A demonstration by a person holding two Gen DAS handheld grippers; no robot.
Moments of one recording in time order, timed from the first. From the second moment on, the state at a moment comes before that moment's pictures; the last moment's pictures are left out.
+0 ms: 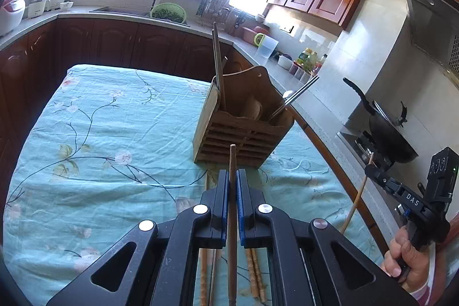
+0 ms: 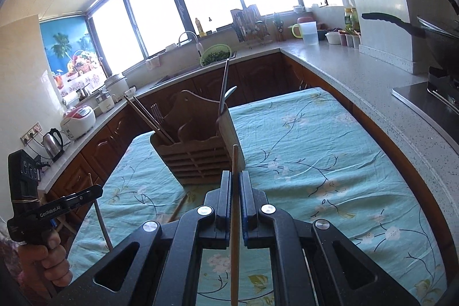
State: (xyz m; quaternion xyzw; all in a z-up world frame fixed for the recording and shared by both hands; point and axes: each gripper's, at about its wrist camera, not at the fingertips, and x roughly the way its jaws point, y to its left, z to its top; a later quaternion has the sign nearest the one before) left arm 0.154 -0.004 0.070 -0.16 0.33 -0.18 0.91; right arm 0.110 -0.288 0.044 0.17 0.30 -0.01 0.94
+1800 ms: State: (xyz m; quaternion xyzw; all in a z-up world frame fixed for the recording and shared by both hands) left arm 0.272 -0.038 0.077 -0.19 0.13 -0.11 0.97; right arm 0.250 -0.289 0.093 0.16 0.13 -0.03 0.98
